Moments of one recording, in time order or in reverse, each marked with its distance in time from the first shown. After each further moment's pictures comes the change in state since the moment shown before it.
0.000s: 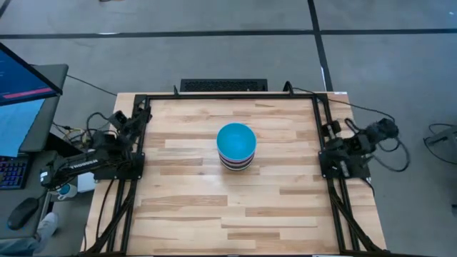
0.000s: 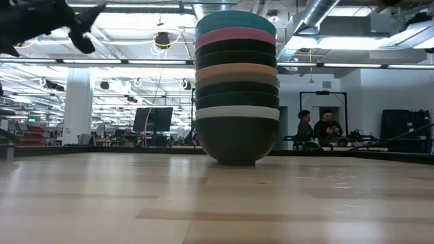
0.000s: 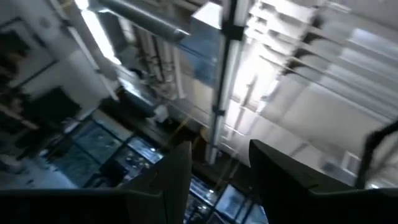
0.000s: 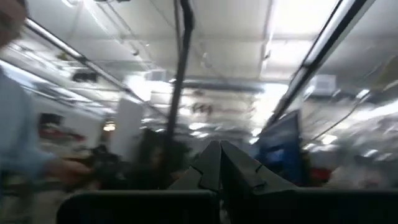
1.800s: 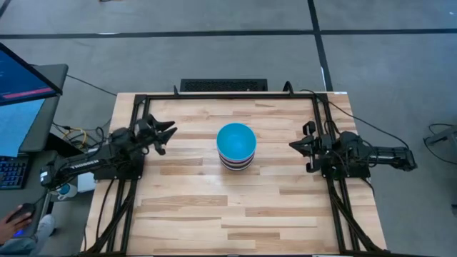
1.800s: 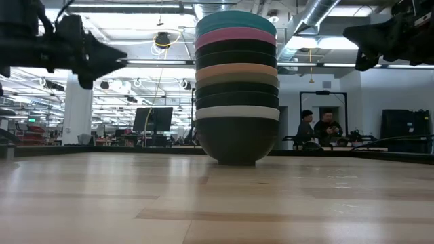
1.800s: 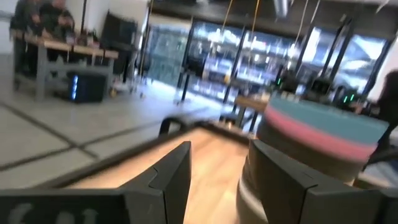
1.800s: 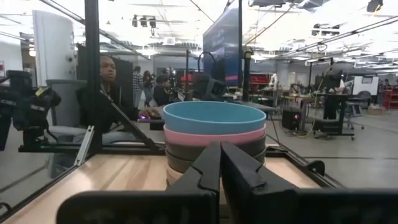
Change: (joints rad) left arm 0.000 0.000 -0.032 -0.569 0.069 0.427; right arm -0.601 0.009 -0.213 -0.158 -0.230 0.240
